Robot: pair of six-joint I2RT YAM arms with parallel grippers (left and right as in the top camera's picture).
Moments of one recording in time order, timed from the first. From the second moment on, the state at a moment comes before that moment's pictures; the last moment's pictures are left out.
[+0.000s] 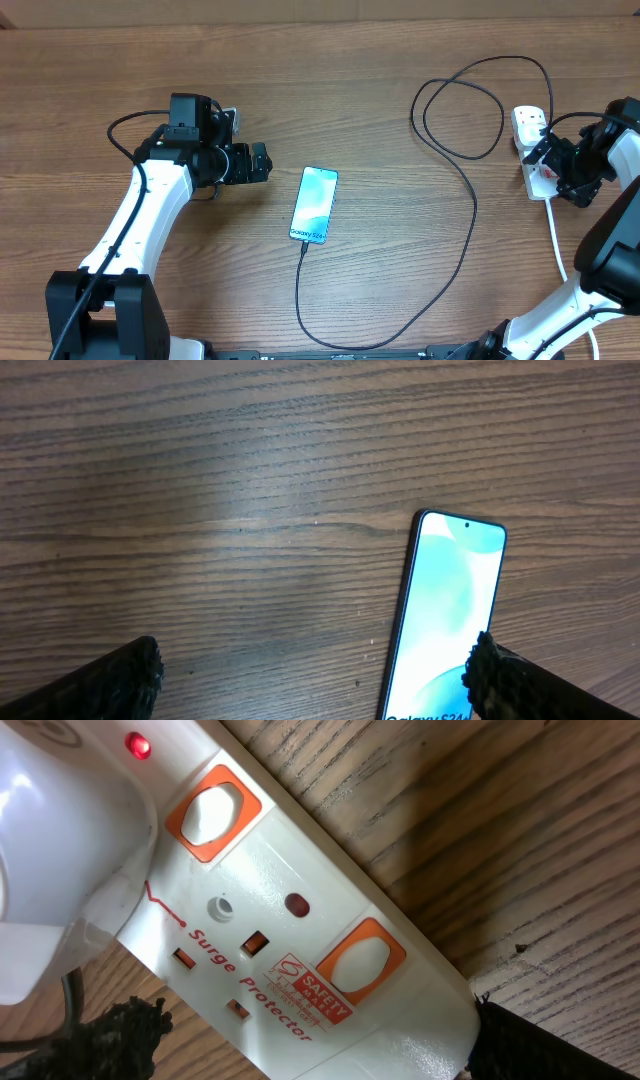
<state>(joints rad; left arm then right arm) -0.07 1.61 1.12 -0.69 0.31 -0.16 -0.52 1.99 1.39 -0.85 -0.18 0.24</state>
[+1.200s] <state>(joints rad) -0.08 1.22 1.12 -0.68 0.30 -0.16 -0.52 1.99 1.39 -0.85 -0.18 0.23</state>
